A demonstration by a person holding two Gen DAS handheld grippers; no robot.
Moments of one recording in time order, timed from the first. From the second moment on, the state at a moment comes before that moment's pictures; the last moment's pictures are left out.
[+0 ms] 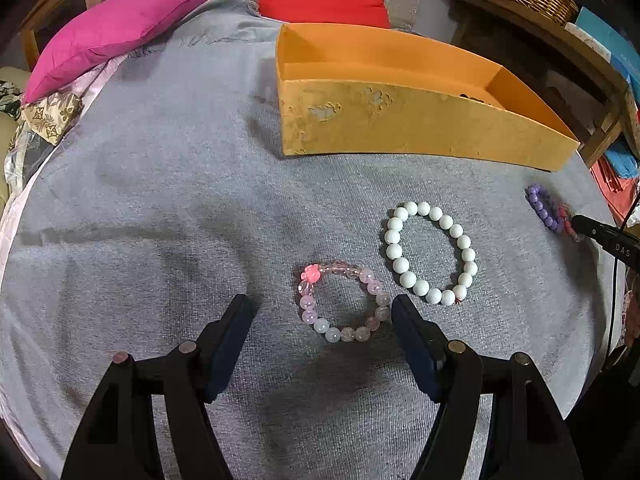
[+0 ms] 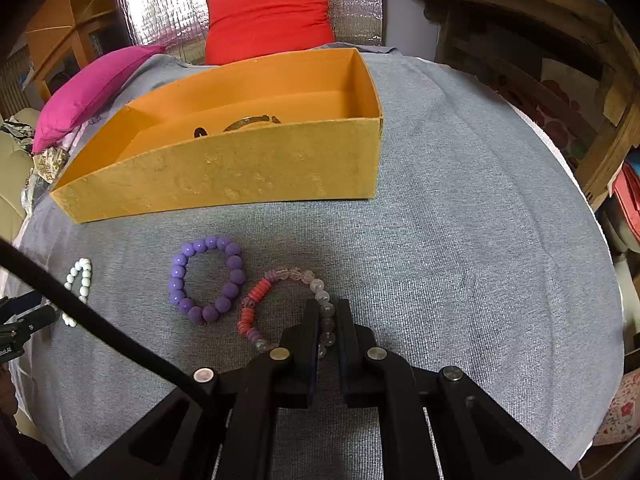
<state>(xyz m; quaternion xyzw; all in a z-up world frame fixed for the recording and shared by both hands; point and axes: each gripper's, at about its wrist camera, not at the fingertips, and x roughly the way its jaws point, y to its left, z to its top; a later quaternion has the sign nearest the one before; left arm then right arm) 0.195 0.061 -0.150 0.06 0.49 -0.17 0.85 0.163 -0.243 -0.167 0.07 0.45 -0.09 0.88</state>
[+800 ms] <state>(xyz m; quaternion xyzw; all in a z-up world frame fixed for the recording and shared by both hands) 0.204 0.051 -0.154 0.01 0.49 -0.20 0.85 0.163 -0.242 -0.168 0.07 0.45 -0.09 0.88</state>
